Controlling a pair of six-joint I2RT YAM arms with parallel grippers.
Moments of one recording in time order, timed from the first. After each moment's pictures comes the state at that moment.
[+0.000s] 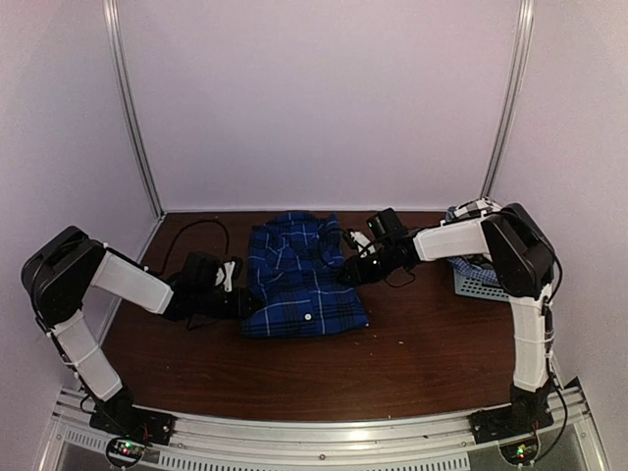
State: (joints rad) left arm -0.53 1.71 0.64 0.35 0.26 -0.51; right arm 0.57 2.13 1.41 -0.17 -0.39 0.25
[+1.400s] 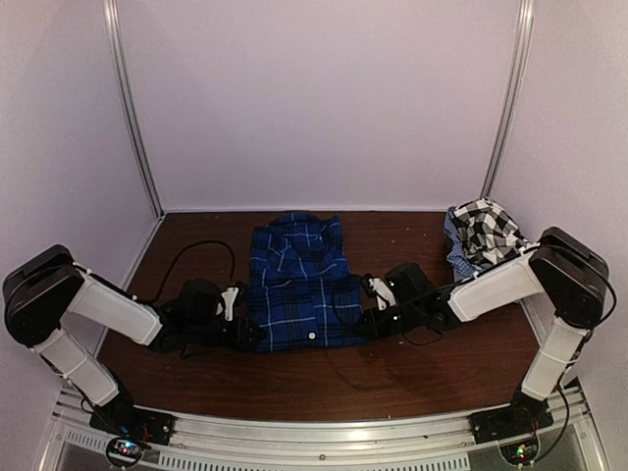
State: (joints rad) left arm -0.72 1.55 0.42 0.43 0.23 -0.56; right arm 0.77 1.74 0.75 0.19 -0.25 0.49
